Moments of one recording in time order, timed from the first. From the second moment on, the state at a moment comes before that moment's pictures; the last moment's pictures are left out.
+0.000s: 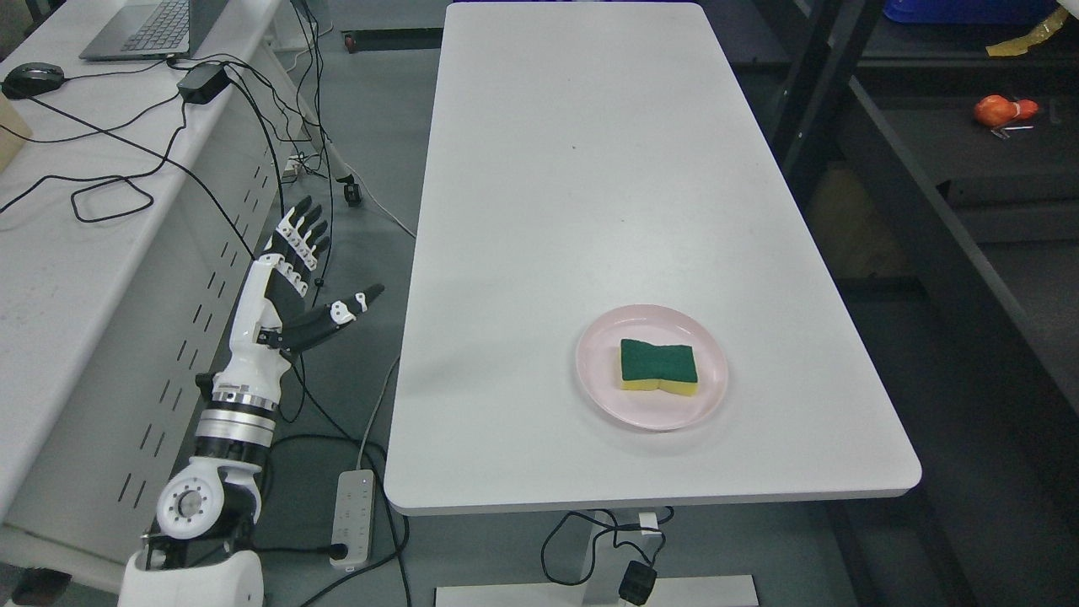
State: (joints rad) left arm -0.31 0.04 0.09 -1.60 0.06 -0.14 -0.22; right arm -0.07 0.00 -0.21 0.00 -0.11 0.08 -0.04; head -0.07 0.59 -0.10
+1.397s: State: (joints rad) left arm -0.87 0.06 -0.62 -1.23 -0.99 -0.52 -0.43; right arm -0.07 0.00 -0.21 0.00 -0.11 0.08 -0.04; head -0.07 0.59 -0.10
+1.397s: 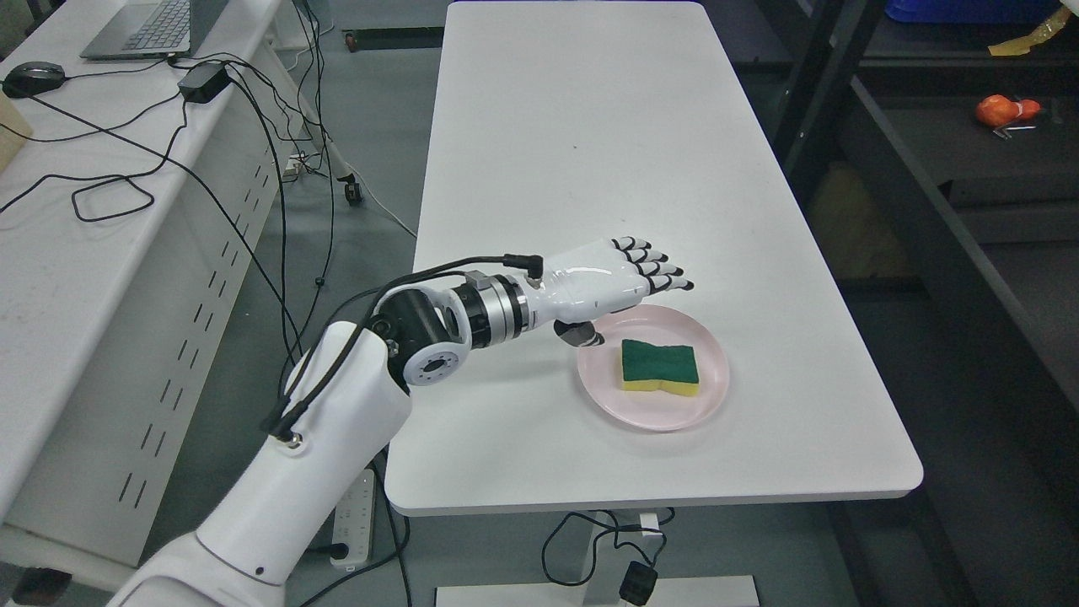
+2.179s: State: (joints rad) left arm -0.93 0.01 -0.76 -1.13 -1.08 -0.50 -0.52; right arm -0.07 0.00 -0.21 0.00 -0.11 0.08 -0.04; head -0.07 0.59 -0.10
